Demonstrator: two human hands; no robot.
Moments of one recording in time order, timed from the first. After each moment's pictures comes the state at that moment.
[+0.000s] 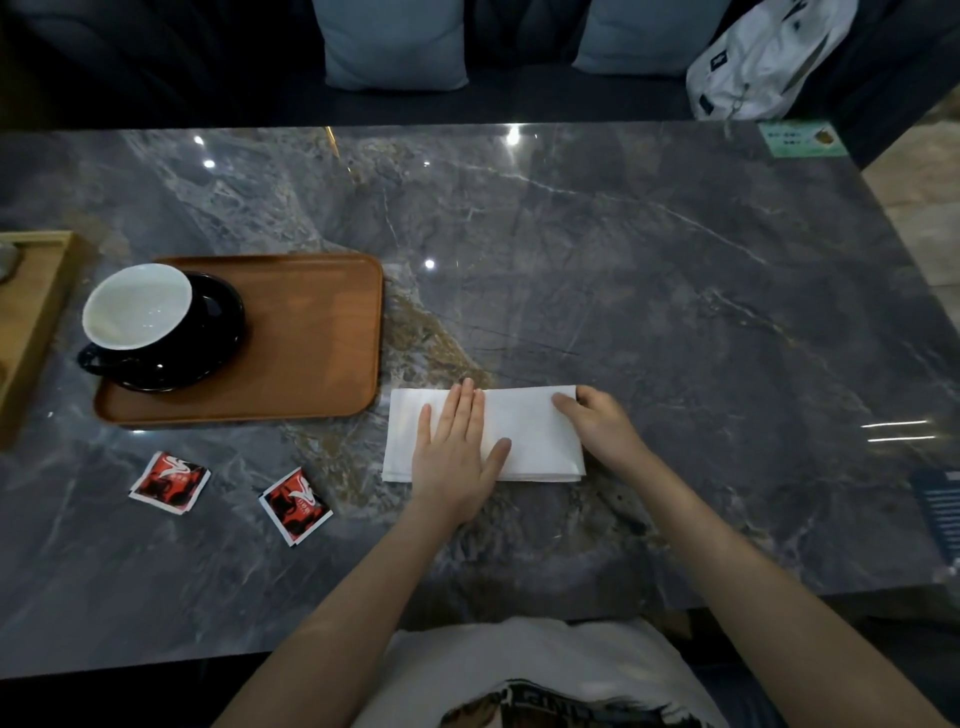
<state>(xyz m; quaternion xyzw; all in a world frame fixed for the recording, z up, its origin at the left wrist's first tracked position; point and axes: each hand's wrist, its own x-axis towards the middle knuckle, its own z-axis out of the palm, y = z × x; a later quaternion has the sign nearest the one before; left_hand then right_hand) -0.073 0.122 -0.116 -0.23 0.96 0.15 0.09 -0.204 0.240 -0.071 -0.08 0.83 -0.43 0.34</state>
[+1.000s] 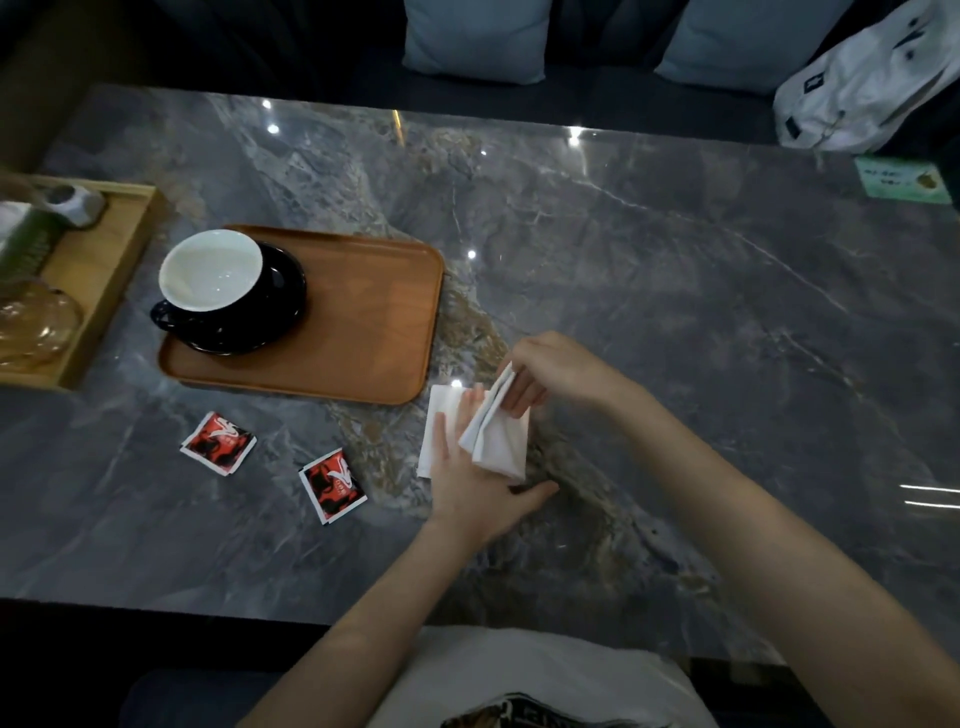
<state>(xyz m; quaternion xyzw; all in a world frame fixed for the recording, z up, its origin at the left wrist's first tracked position) -0.050 0.124 -0.096 -0.32 0.92 0.23 -0.01 -0.202 0.125 -0.010 -0.25 0.77 -0.29 0.51</state>
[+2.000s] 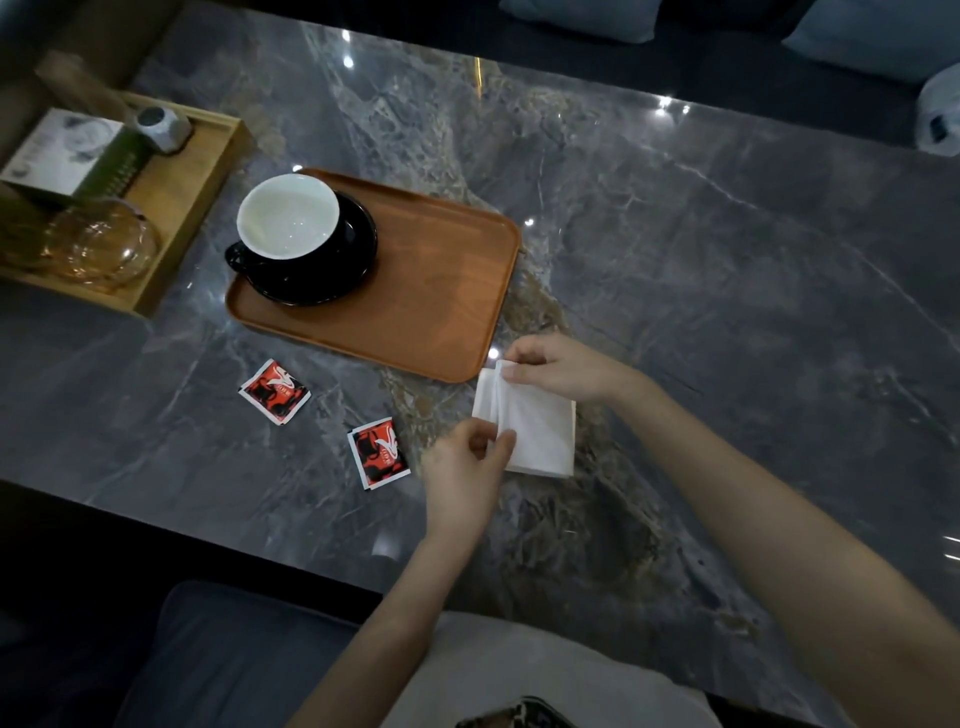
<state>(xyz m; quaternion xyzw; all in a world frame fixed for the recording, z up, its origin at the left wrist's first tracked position) -0.026 0.101 -0.056 -0.58 0.67 0.44 -0.14 -0.200 0.082 -0.062 -0.51 0.68 -0.20 0.49</state>
